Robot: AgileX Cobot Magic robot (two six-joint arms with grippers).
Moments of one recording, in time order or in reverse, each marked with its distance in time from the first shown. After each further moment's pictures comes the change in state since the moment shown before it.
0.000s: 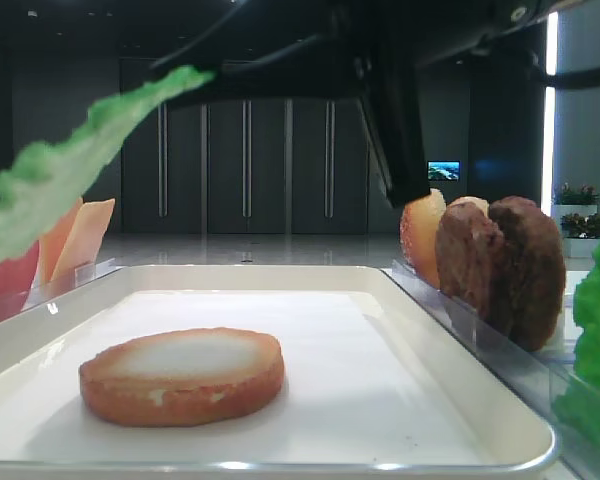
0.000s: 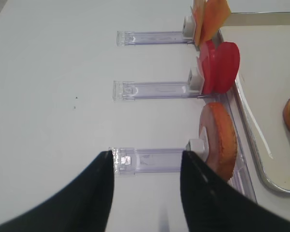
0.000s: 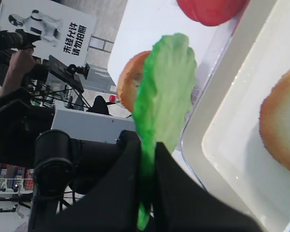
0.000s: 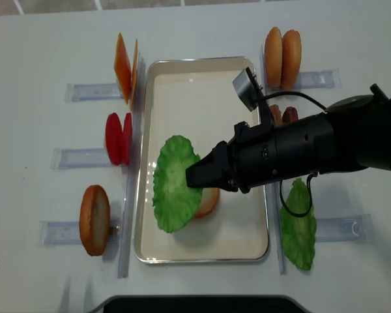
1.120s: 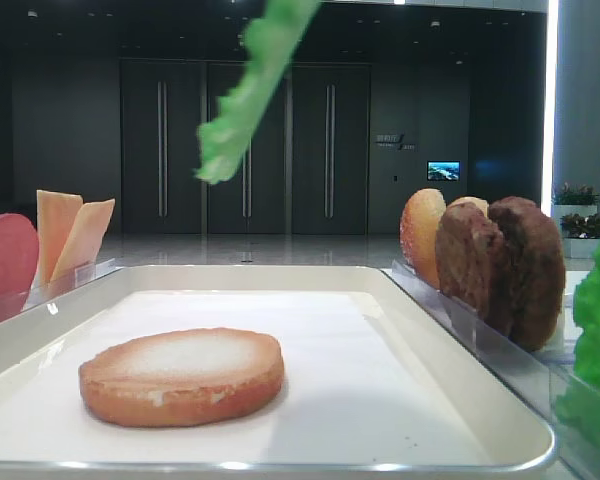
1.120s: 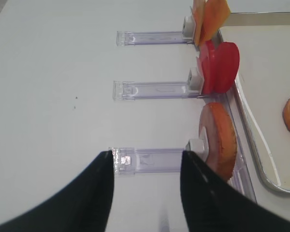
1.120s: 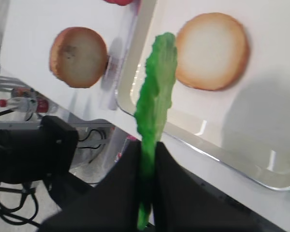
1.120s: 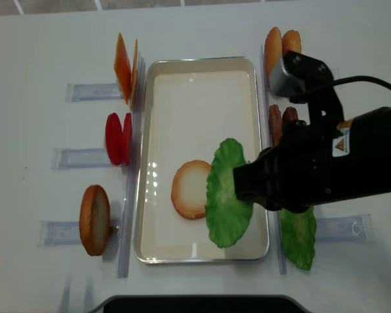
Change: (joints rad) left arm 0.000 0.000 0.000 0.000 0.000 0.000; right arm 0.208 -0.496 -0.093 -1.152 -0.250 1.331
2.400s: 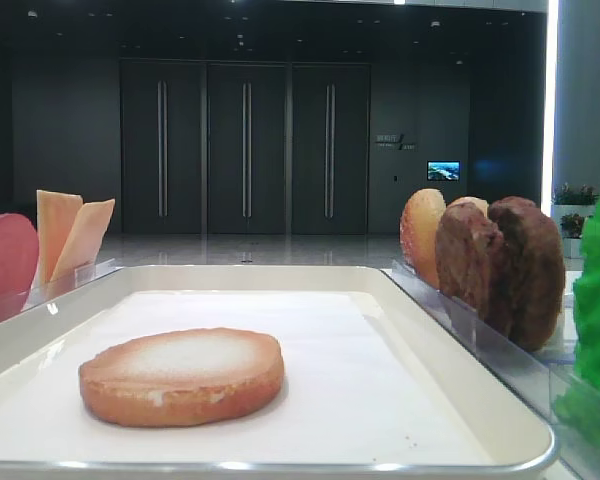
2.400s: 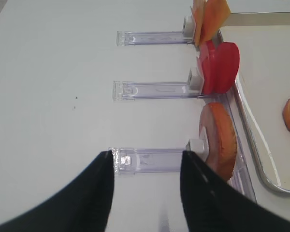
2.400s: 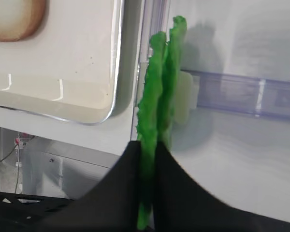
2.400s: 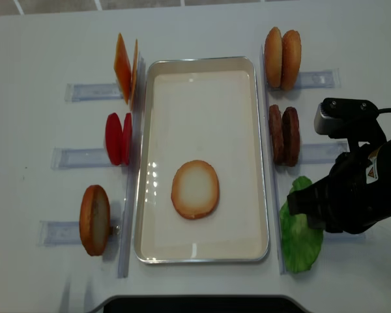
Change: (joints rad) left arm 0.000 0.000 0.000 0.000 0.000 0.000; right arm -0.178 -0.043 0.127 -0.390 0.244 0.247
